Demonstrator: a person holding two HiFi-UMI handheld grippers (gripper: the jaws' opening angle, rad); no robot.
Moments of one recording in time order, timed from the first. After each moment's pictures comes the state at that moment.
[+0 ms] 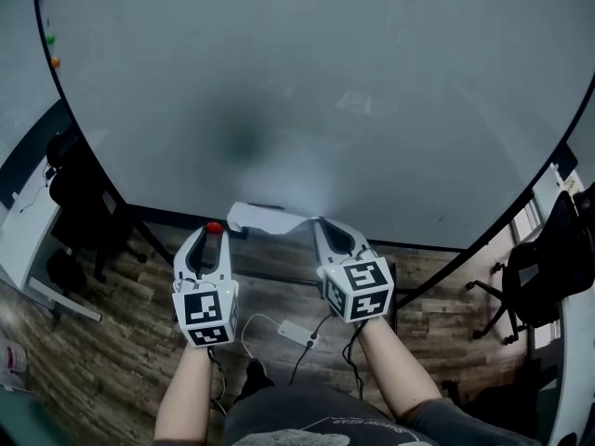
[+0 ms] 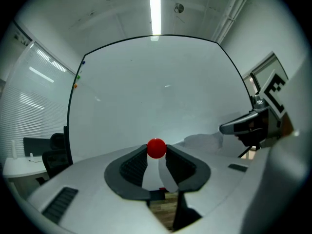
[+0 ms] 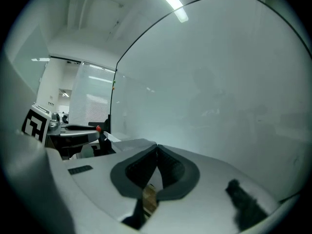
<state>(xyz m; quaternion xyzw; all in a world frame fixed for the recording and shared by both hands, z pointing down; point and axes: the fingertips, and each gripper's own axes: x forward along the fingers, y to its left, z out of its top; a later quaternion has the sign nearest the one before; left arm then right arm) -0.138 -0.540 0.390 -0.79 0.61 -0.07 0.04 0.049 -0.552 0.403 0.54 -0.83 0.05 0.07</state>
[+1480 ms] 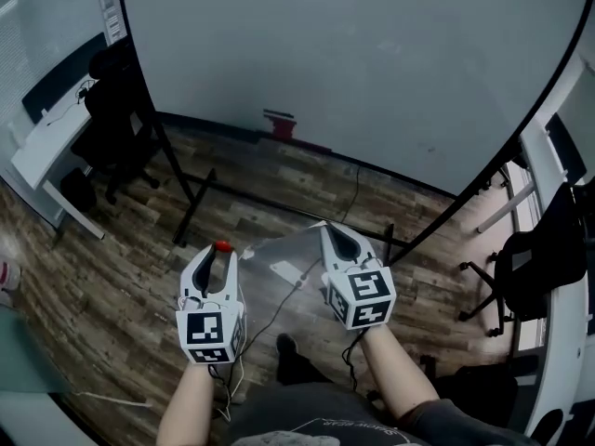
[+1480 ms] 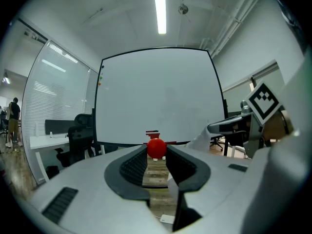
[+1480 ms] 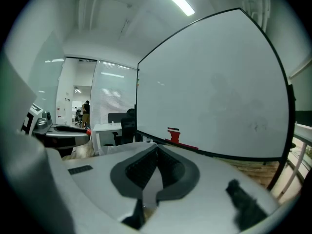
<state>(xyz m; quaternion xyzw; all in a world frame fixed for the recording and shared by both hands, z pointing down) -0.110 -0.242 0.461 -0.77 0.63 -0.09 -0.04 0.067 -0.303 0.461 0.49 -0.86 0.06 0.11</state>
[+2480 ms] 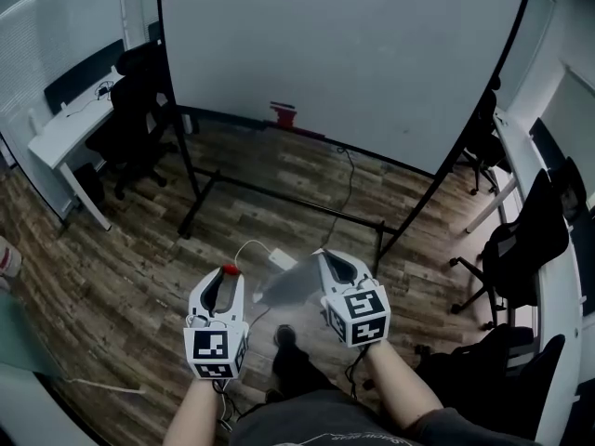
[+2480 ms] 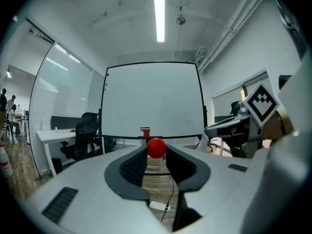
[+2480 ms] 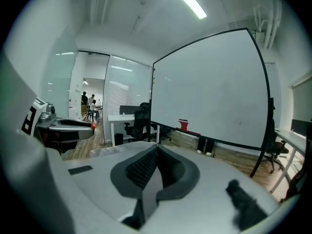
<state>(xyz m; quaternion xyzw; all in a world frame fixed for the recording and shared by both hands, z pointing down) -0.095 -0.028 0.464 -0.78 0.62 -0.07 -0.05 0.070 -0.085 0.468 0.47 -0.87 0.05 0.16</state>
